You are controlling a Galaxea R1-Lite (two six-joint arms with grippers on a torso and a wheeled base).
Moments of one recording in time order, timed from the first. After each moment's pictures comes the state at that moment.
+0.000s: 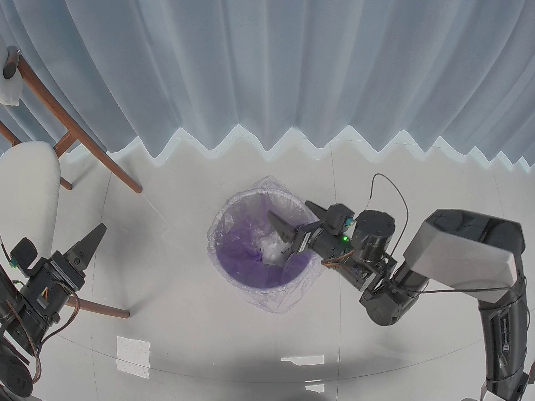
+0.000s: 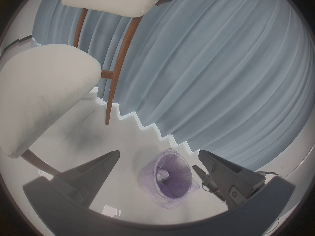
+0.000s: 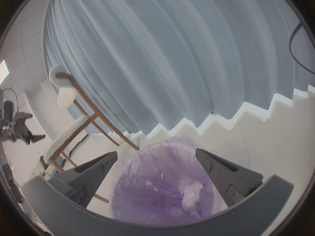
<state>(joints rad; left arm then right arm) -0.14 1.32 -0.02 -1.33 -0.07 -0.57 0.60 2.41 -1.03 -1.46 0.05 0.22</state>
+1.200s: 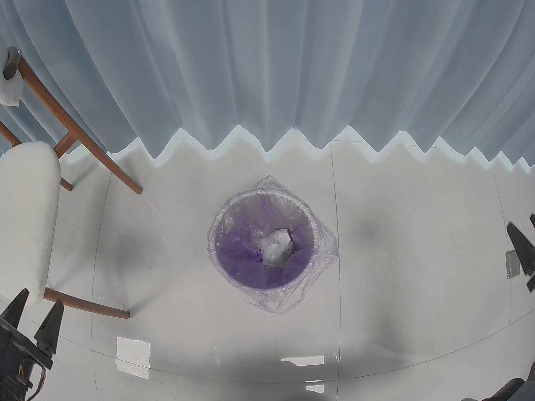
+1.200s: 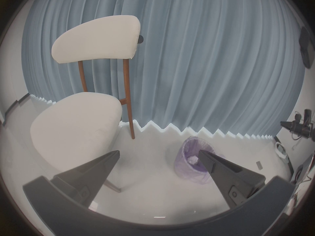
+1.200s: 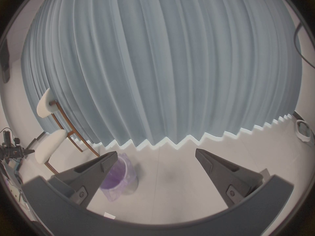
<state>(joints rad) 0.00 0.51 -0.02 -0.50 -0.06 -0.15 0.10 0.77 -0.22 -0.63 0.07 0.10</state>
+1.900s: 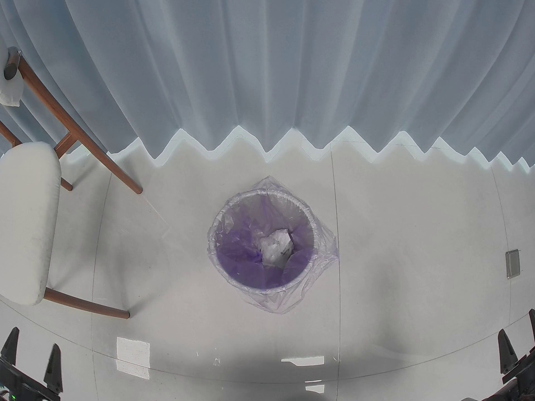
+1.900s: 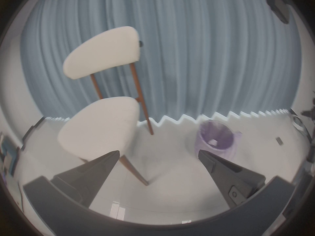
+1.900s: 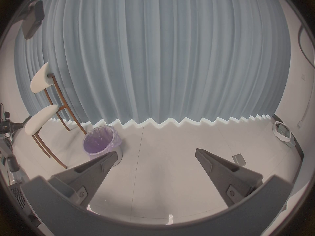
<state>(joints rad) 0.00 0.04 -0.02 -0.02 0.09 0.04 0.01 0.04 -0.02 0.00 0.01 0.02</state>
